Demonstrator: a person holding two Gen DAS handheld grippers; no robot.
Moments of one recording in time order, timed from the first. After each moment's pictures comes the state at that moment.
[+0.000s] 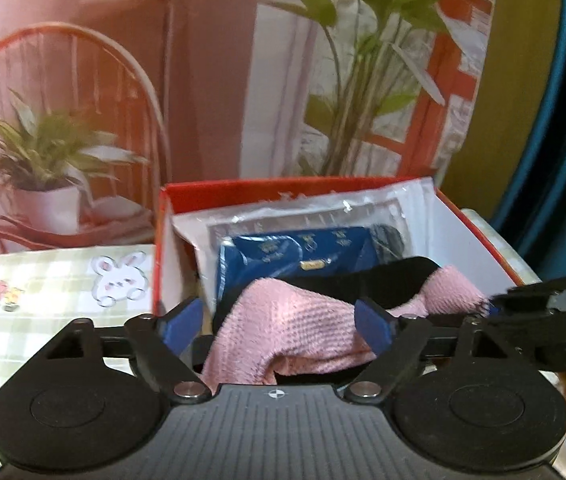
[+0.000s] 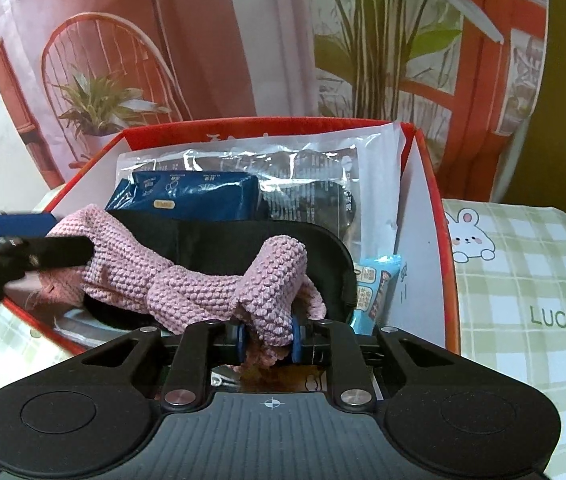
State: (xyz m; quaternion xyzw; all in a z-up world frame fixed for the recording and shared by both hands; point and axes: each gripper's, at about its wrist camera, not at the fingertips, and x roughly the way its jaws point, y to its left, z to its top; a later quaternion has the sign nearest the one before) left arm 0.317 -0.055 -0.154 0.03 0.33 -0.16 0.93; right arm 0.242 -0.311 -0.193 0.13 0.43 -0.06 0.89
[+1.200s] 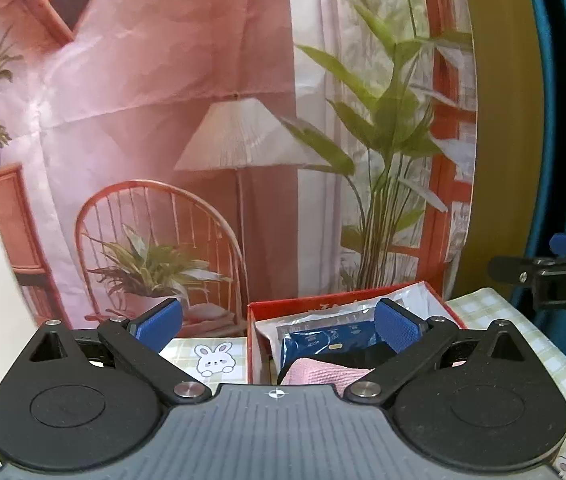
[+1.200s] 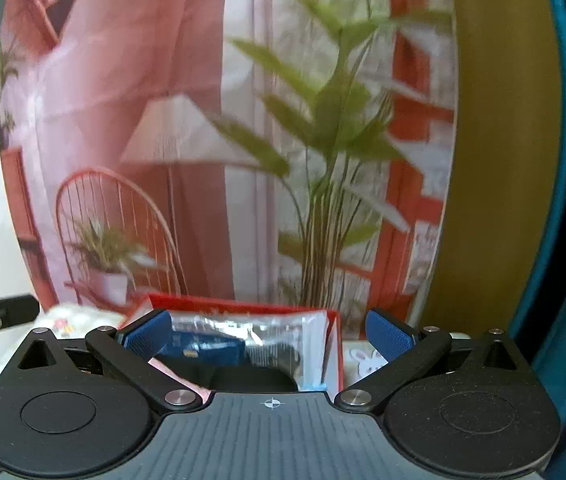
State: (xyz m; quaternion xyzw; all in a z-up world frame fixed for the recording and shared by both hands) left arm 0.167 -0.055 -0.022 0.07 0.18 -0.07 0.98; right arm 0.140 -0.276 -0.021 0.07 0.23 -0.15 0.96
